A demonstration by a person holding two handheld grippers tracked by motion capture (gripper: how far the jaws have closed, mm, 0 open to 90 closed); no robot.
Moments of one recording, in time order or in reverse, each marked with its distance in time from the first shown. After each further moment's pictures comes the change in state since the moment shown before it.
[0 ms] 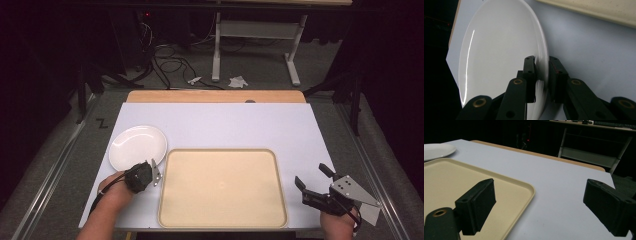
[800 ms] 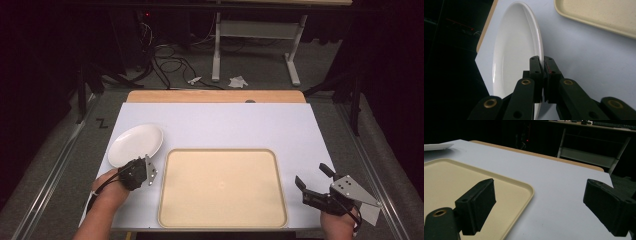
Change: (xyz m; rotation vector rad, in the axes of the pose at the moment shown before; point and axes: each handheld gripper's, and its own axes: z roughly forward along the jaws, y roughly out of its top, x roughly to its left) left arm 0.015 -0.001 -0.026 -0.061 0.130 -0.050; right arm 0.000 0.000 -0.001 0.000 -0.007 0.003
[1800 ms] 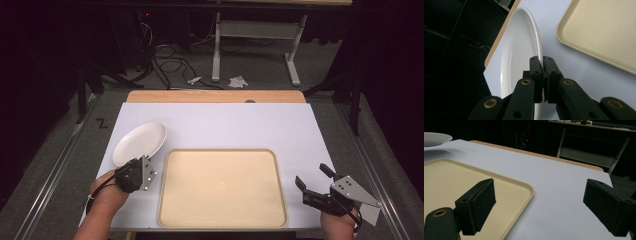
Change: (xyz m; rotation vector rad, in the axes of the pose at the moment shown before) left arm 0.004 0.011 -0.034 -0.151 0.021 -0.026; right arm 0.000 0.000 0.000 0.000 -0.002 0.000
